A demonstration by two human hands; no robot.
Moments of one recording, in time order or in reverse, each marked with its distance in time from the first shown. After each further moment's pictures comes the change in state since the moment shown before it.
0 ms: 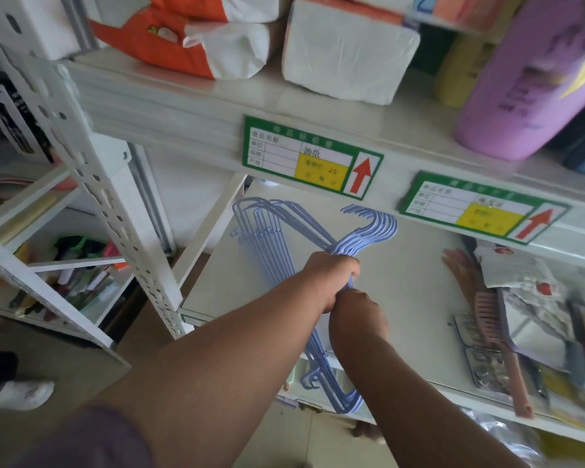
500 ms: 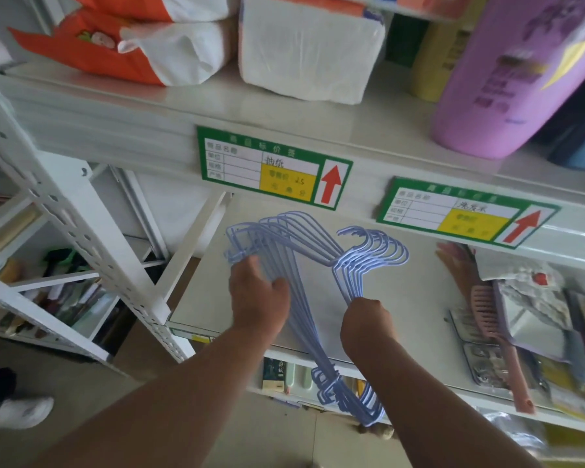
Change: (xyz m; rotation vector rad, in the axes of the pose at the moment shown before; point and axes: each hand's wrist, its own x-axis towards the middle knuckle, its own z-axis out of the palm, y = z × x) left_hand 0.020 -0.054 -0.076 0.584 0.552 0.449; right_hand 0.029 0.036 0.010 -0.023 -0.022 0.012
